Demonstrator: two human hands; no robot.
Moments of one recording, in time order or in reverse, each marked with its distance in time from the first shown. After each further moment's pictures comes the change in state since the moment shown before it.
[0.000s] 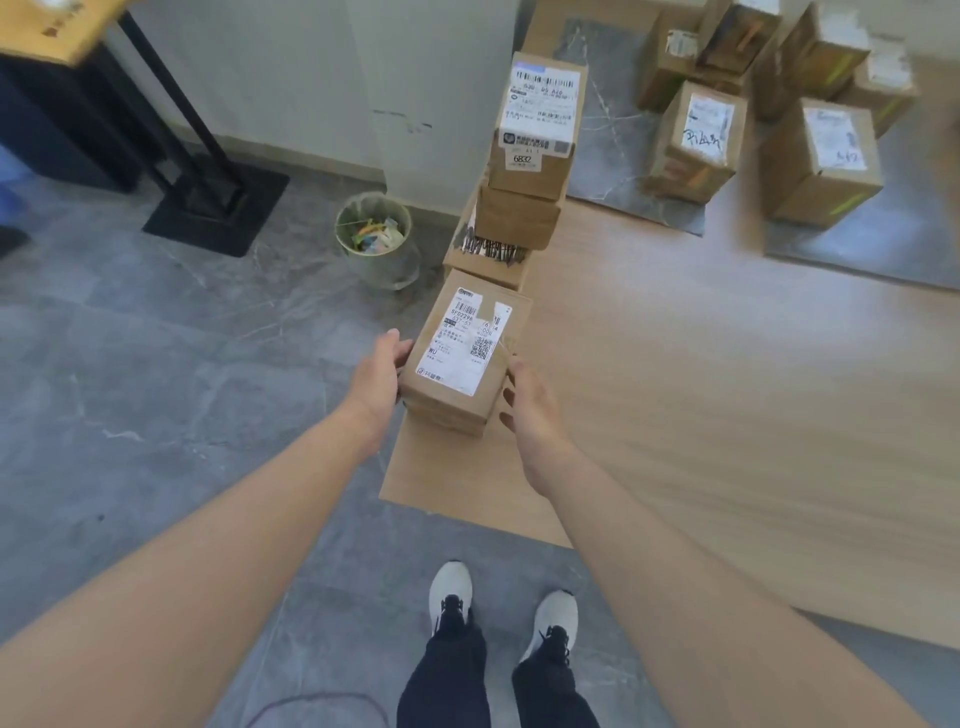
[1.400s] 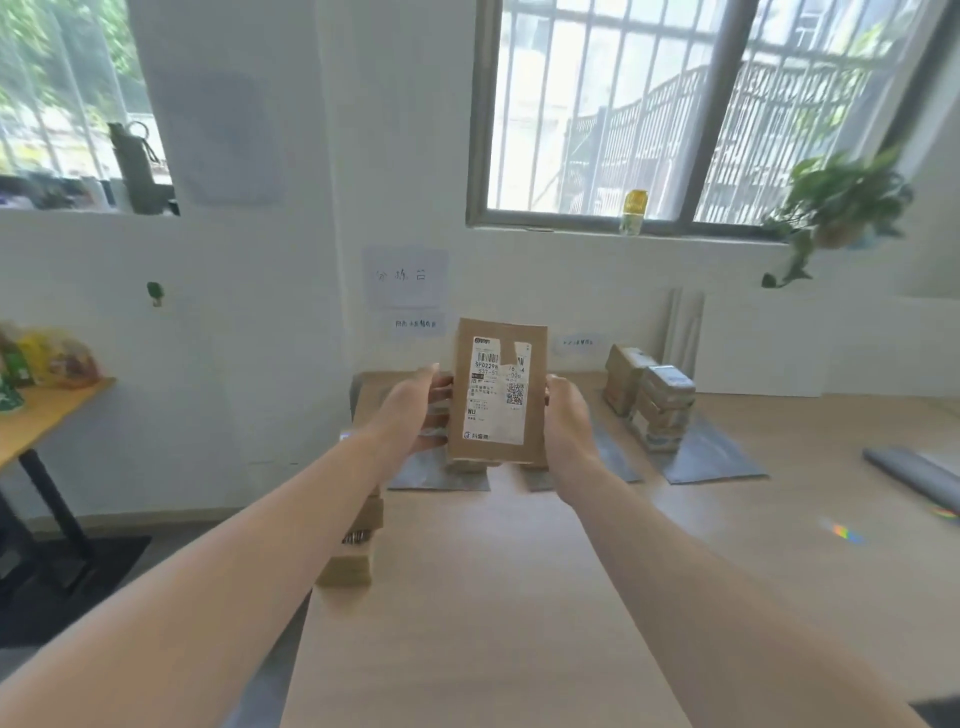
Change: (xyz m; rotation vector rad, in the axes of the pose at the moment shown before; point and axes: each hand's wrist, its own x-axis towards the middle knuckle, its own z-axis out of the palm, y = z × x) left_hand -0.286 0.253 0.146 0.043 -0.502 0.552; right_hand -0.240 -0.218 -0.191 0.209 0.428 -0.736
